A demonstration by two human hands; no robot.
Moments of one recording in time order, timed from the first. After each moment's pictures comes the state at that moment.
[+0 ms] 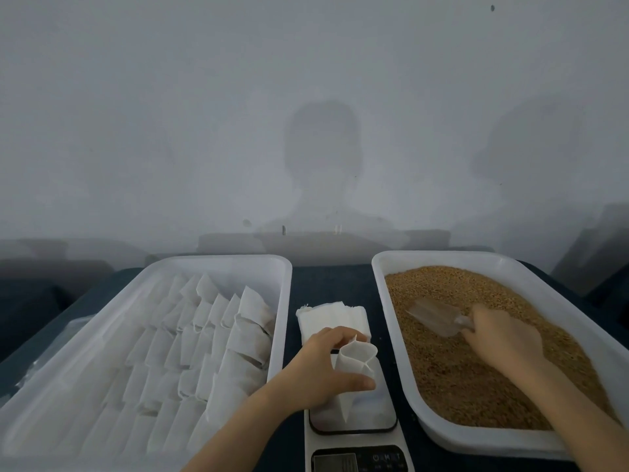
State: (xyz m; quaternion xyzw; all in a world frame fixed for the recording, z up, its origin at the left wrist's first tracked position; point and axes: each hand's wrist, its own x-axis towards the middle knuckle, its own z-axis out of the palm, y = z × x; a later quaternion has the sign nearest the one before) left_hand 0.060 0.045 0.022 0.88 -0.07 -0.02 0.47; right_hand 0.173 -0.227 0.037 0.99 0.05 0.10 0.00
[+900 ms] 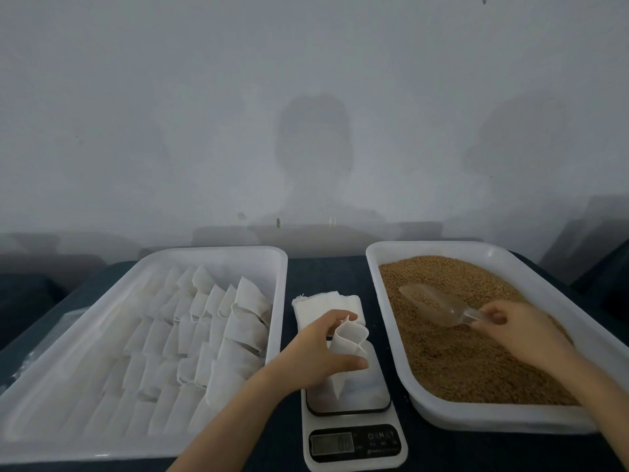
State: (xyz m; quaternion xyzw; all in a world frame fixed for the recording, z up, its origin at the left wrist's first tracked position) left_hand 0.062 0.047 0.021 0.87 -0.07 -0.03 0.49; right_hand 0.160 -0.270 0.041 0.97 0.07 0.03 -0.21
